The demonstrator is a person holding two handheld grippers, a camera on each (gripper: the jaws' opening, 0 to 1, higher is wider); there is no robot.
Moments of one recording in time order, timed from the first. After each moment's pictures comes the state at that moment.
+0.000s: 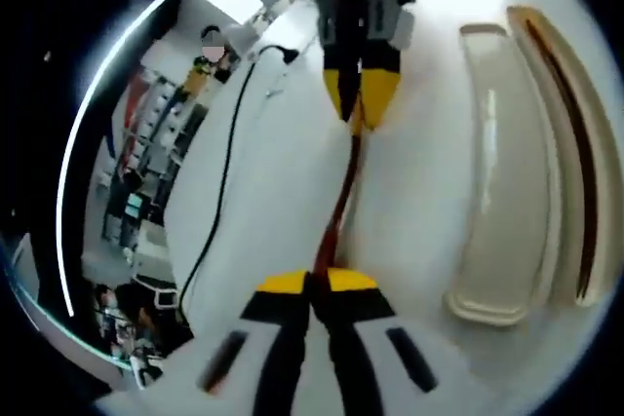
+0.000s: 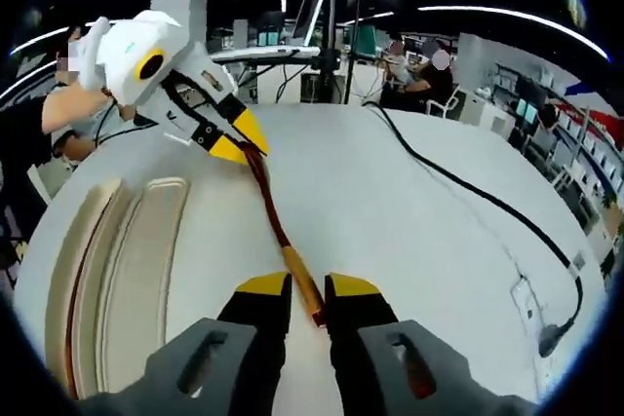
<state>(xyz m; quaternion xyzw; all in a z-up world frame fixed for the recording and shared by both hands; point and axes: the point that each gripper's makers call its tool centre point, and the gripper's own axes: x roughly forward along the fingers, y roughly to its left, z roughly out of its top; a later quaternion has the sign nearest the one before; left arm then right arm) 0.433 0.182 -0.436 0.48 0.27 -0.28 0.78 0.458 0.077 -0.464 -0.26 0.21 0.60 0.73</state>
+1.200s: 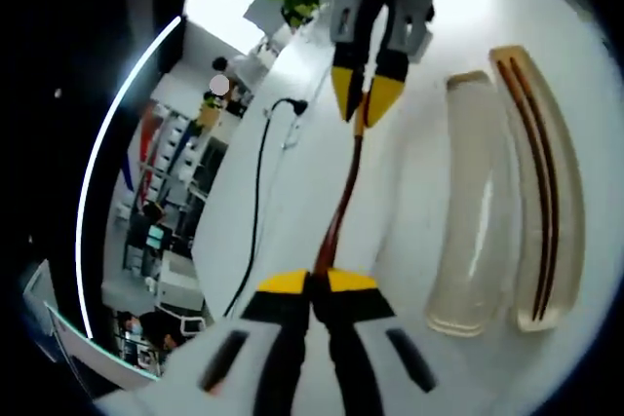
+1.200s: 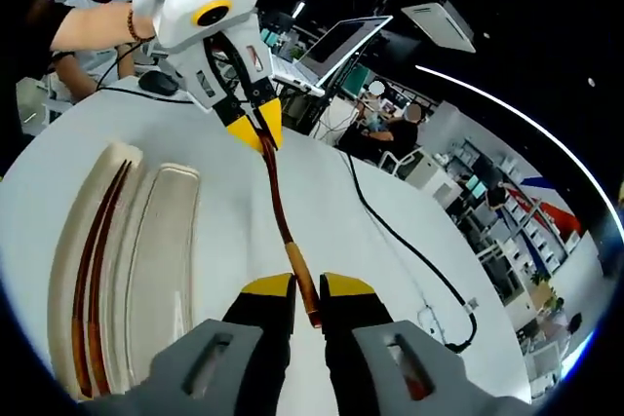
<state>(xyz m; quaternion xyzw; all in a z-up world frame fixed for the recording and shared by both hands) 0.411 0.140 -0.388 0.51 0.19 -0.28 0.79 0.427 0.030 -0.401 -0.36 0.07 0.51 0.77</state>
